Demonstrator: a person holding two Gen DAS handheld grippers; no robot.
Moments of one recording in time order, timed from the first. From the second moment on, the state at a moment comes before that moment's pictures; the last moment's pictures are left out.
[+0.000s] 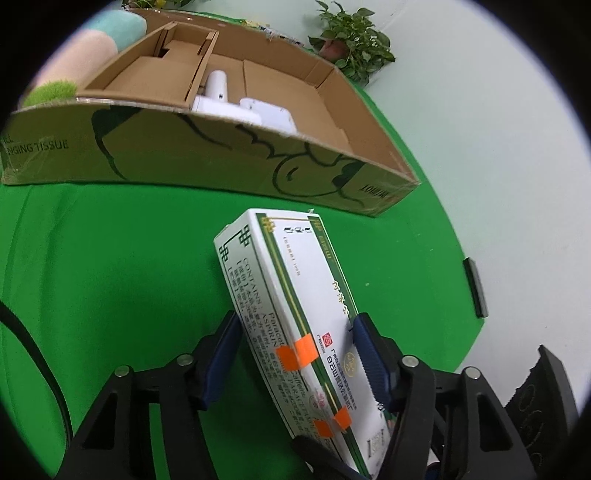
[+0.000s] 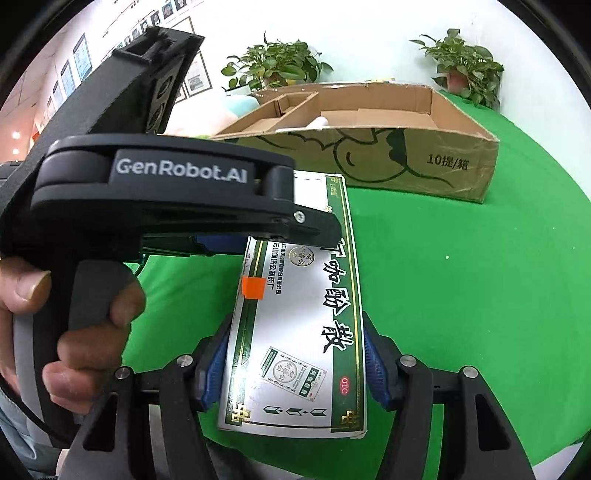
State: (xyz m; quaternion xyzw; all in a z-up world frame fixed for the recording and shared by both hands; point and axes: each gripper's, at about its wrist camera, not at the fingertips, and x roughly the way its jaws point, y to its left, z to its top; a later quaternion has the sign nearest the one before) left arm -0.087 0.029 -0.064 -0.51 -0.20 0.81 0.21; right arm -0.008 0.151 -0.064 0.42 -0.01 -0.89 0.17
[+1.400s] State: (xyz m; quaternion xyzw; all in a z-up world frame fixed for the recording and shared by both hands) left arm -0.167 0.058 0.105 -0.37 -0.16 0.87 0.30; right arm -0.061 0.177 0.084 0.26 0.02 -0.96 0.09
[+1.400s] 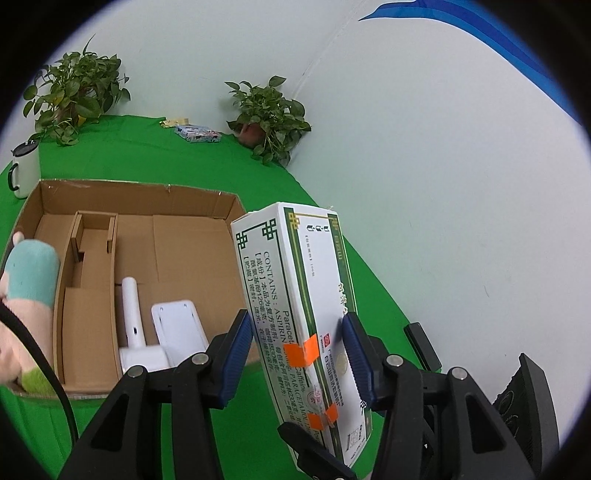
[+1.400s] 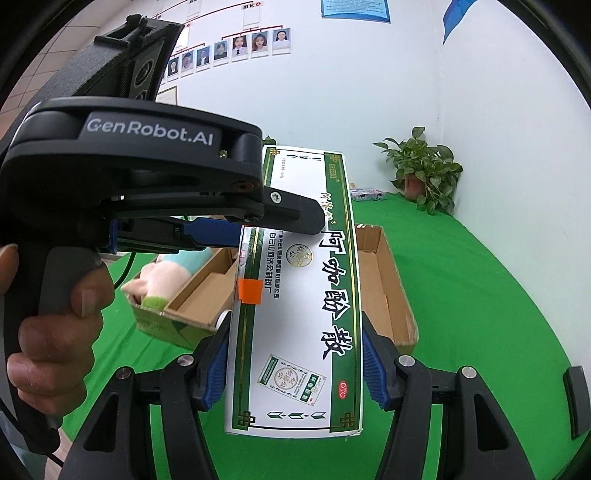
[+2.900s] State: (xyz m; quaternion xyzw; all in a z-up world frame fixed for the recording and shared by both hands) left arm -0.359 0.070 -0.071 -0.59 -0.20 0.74 0.26; right arm -0.277 0.202 -0.045 0.53 -0.02 -0.85 0.06
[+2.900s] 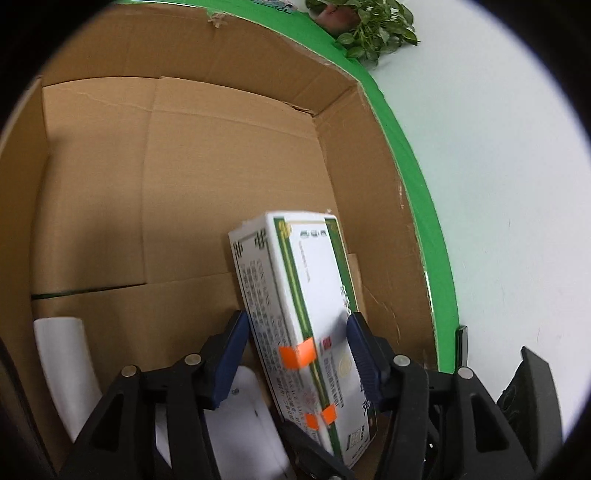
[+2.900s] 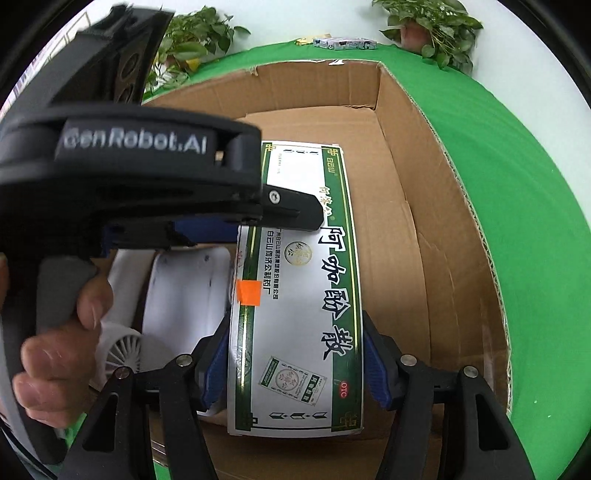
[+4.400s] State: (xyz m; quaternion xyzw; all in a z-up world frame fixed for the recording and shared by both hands) left arm -0.154 -0.043 -0.023 -0.26 -0.01 0.96 -0.05; right arm -0.181 0.164 -0.016 0.29 -0.01 -0.96 0.03
